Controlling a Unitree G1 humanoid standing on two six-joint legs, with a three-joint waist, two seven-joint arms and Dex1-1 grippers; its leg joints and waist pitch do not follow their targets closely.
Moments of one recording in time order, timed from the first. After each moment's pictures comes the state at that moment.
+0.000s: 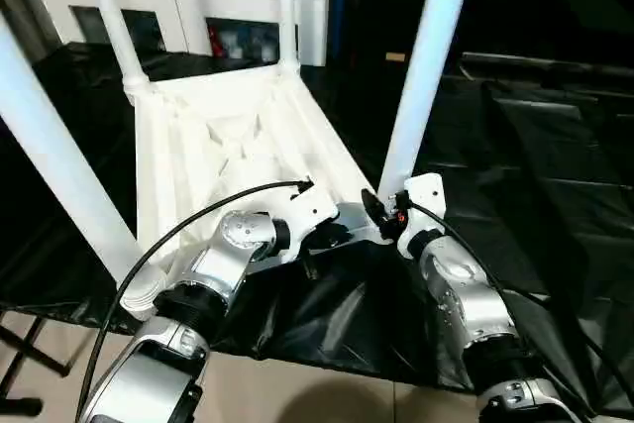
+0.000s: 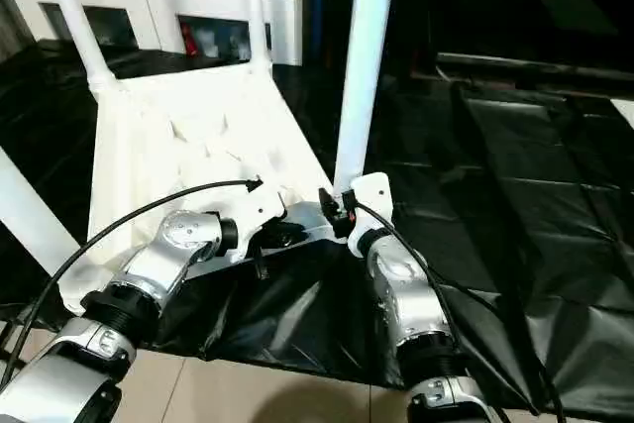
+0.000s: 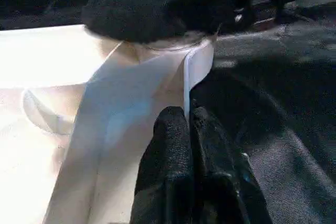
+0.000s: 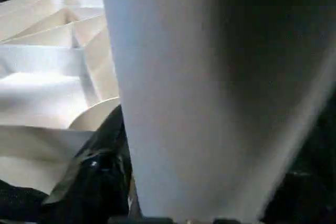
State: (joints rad) left arm -0.61 0.15 -0.27 0.70 0.13 0.01 -0.92; right arm -0.40 -0.06 0.02 0.57 0.07 -0.03 0.38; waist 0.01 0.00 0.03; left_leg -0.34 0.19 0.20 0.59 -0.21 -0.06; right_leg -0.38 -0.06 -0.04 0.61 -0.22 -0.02
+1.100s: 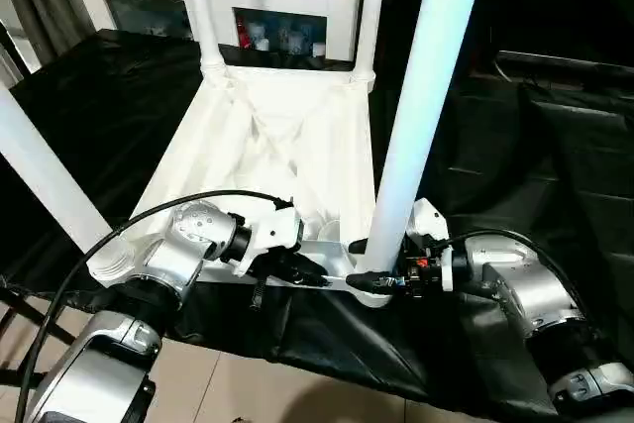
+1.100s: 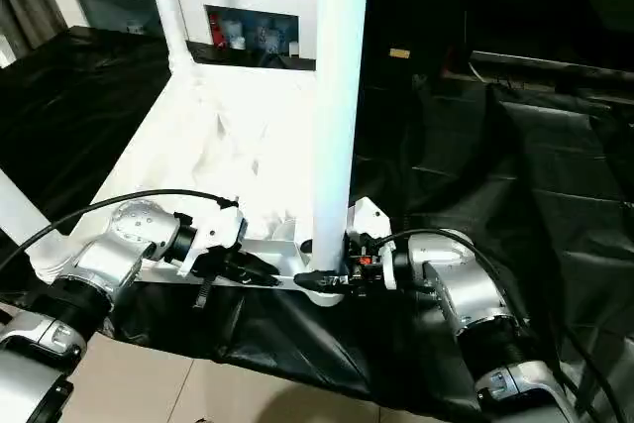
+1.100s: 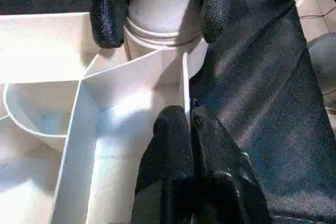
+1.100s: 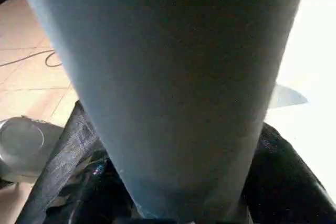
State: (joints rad) left arm -0.62 0.35 -0.33 0.72 0.03 -0.18 -1.42; right arm -0.43 -0.37 0.23 0.47 0.20 0.11 1.29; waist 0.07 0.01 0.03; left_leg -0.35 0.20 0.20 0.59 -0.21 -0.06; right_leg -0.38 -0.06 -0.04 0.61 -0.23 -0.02
